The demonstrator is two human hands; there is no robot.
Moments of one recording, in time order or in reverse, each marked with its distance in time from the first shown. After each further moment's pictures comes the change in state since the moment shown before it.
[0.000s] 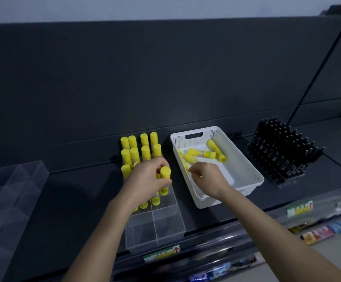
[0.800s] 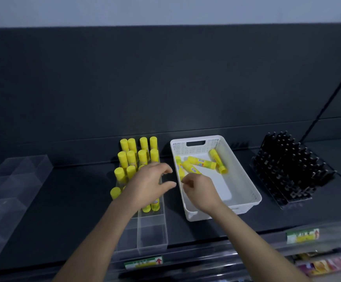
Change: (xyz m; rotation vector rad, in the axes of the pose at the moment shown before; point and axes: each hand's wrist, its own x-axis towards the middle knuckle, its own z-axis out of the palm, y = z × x) left_hand 0.020 0.015 0.028 0.194 0.014 0.033; right_hand 0.004 0.009 0.003 0.122 -0.042 -0.001
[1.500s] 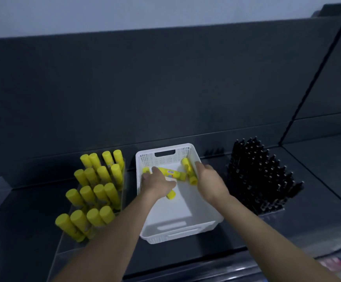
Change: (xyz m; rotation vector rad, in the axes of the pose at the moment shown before) left_hand 0.118 0.053 0.108 -0.078 -0.182 -0.680; right_hand 0.053 0.096 -0.081 -0.278 0.022 0.053
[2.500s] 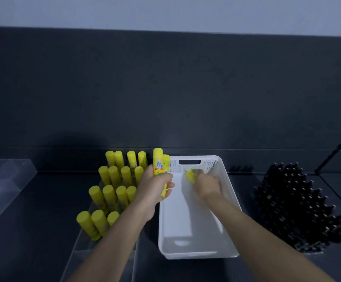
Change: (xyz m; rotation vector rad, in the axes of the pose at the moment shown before) left_hand -0.031 -0.029 -0.058 -1.167 0.062 0.011; right_hand 0.073 -0.045 0.049 -0.199 -0.228 0.105
